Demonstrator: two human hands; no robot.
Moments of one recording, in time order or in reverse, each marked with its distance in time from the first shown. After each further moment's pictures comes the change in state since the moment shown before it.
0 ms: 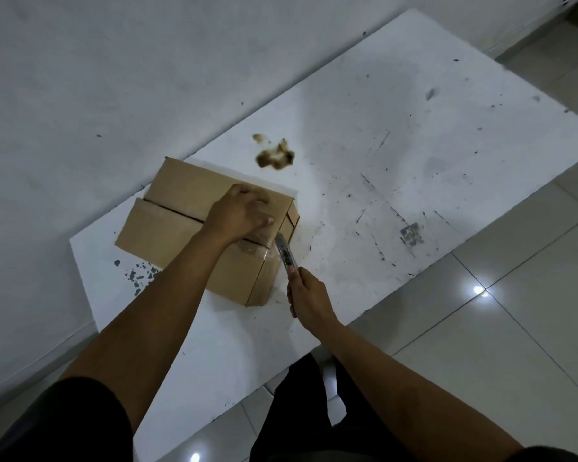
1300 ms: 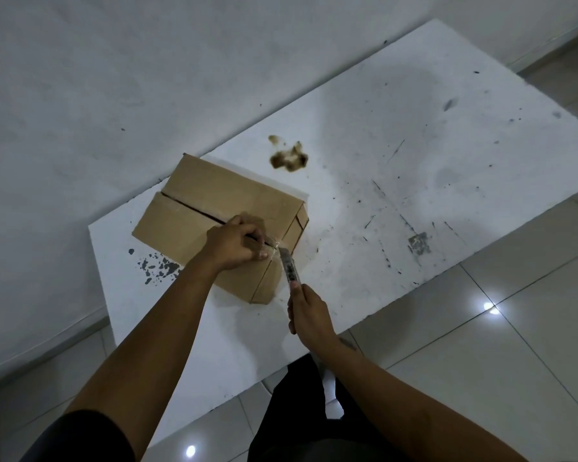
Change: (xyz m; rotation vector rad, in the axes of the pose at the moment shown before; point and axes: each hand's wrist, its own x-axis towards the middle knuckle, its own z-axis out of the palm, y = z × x) left_hand -0.051 -0.018 0.008 0.052 -0.114 -0.117; right_hand -0.029 0.001 0.003 0.034 -0.037 0.093
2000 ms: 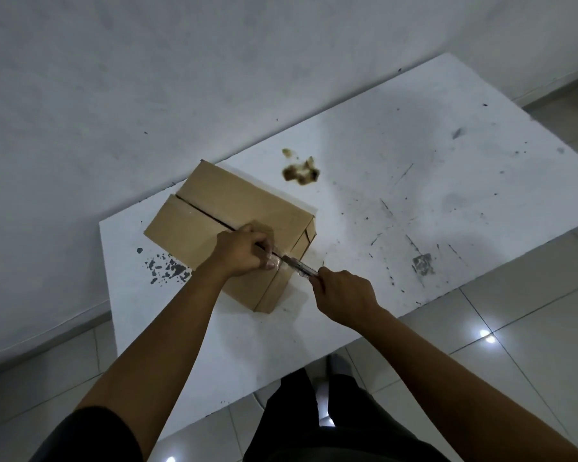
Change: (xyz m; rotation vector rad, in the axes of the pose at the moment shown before) left_hand -0.004 -0.002 -0.002 0.003 0.037 0.021; right_hand 0.028 -0.055 -0.065 -1.258 0.043 -0.435
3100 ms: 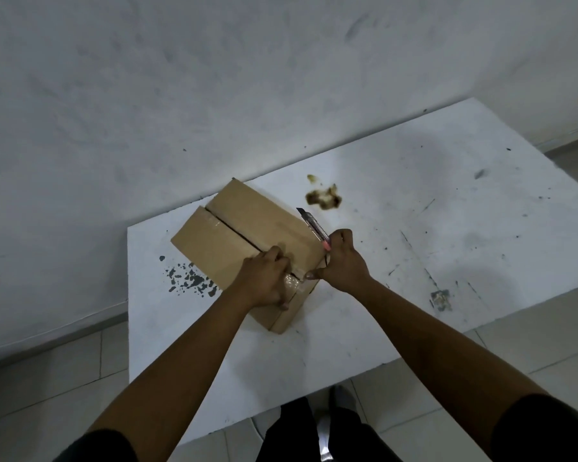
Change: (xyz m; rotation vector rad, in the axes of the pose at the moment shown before) left_hand -0.017 0.001 0.012 0.309 0.018 0.114; right_hand 0.101 -0.006 -0.012 0.328 0.130 -0.061
